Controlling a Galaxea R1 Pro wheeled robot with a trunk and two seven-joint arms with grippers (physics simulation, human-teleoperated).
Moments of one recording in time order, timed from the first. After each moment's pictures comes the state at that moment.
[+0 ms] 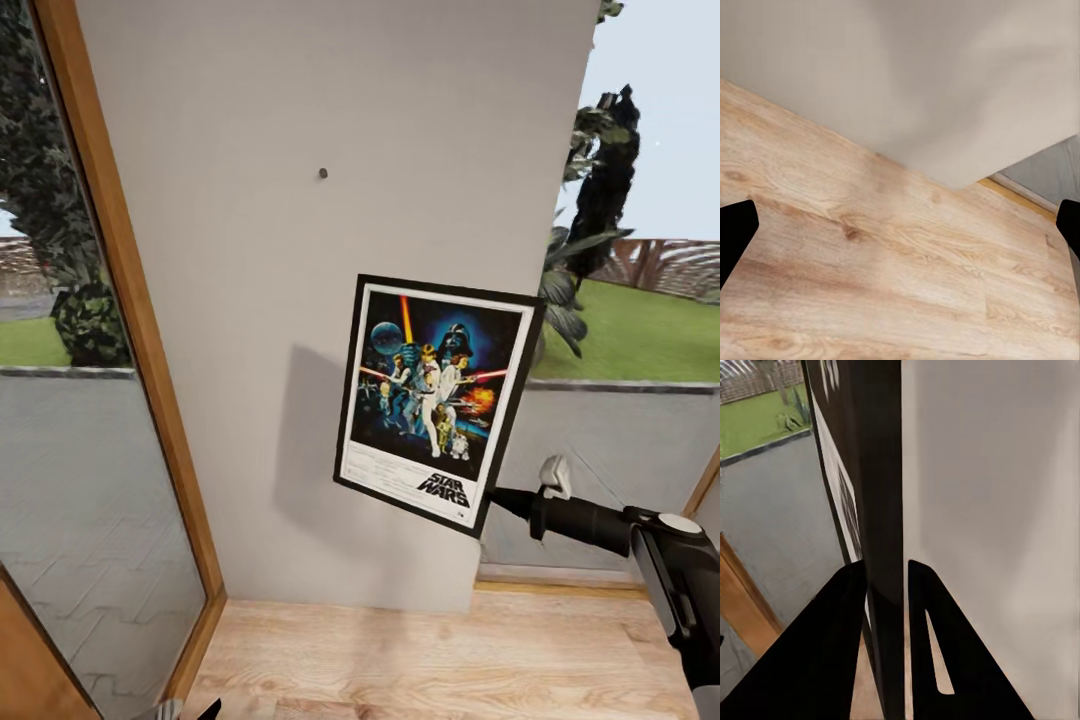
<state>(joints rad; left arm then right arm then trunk) -0.33 0.21 -0.27 -0.03 0.91 -0.33 -0.78 -0.46 -0.27 -0.26 -1.31 -0.02 0.46 1.24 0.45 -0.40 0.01</state>
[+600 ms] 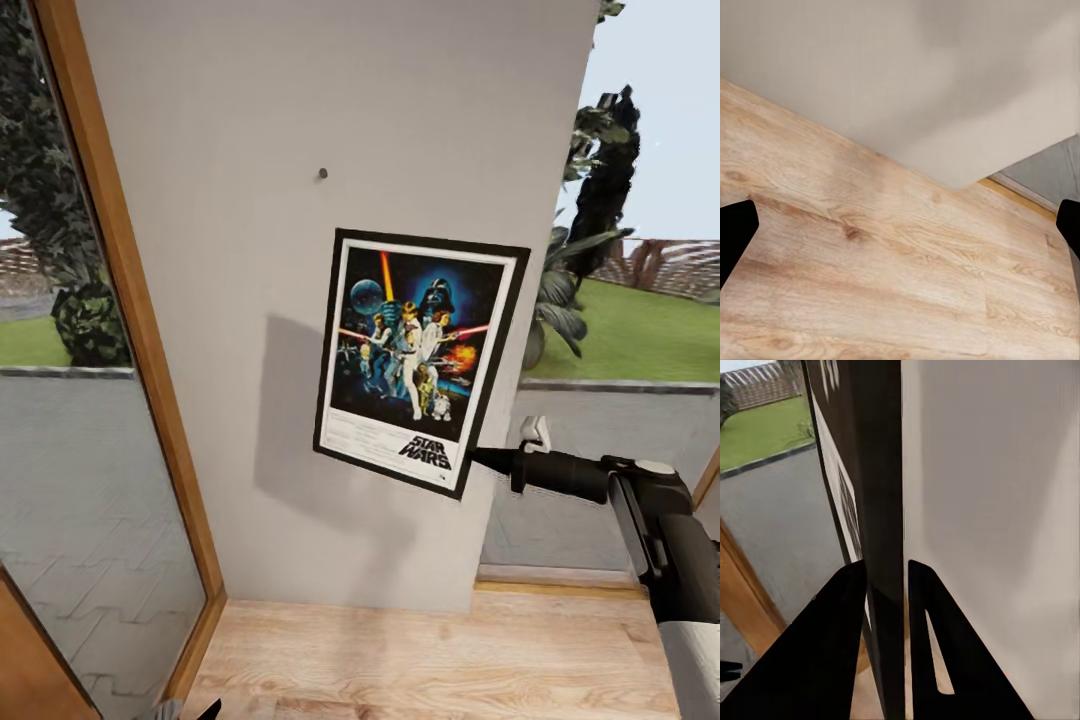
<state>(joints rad) -0.33 0.21 -0.27 -0.03 0.91 -0.33 -0.78 -0.61 -0.25 -0.19 -1.35 -0.02 0.61 1.24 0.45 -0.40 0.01</state>
